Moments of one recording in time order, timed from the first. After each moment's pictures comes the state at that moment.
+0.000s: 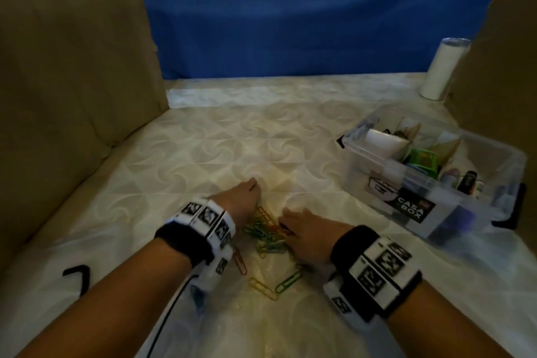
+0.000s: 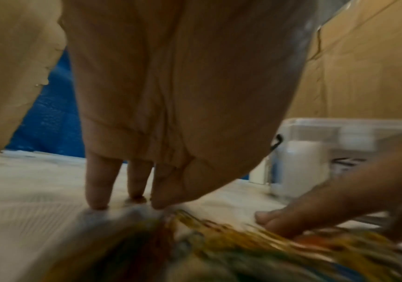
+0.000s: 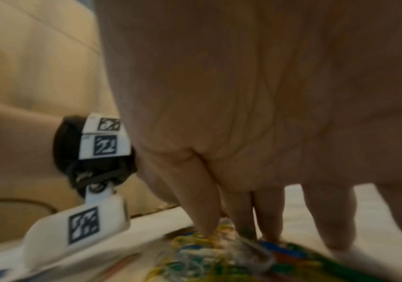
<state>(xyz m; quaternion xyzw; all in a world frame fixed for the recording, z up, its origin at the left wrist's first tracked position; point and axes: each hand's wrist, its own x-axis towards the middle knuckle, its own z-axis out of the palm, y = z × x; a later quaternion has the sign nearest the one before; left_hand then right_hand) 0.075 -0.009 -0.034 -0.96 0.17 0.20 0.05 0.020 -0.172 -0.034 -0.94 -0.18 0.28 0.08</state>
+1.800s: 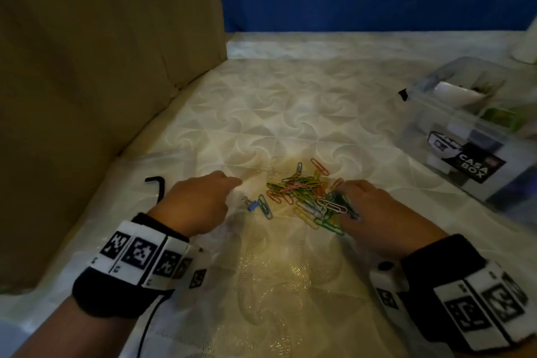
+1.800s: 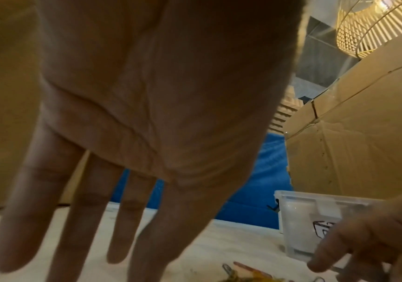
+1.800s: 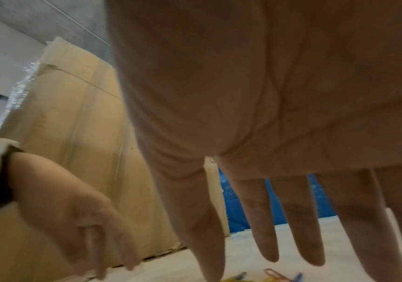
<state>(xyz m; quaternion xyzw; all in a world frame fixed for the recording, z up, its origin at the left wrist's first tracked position) -0.080 0.079 -0.001 -0.98 0.02 0.18 -0.01 -0.061 -0.186 -0.028 -0.95 -0.14 0.17 0.20</state>
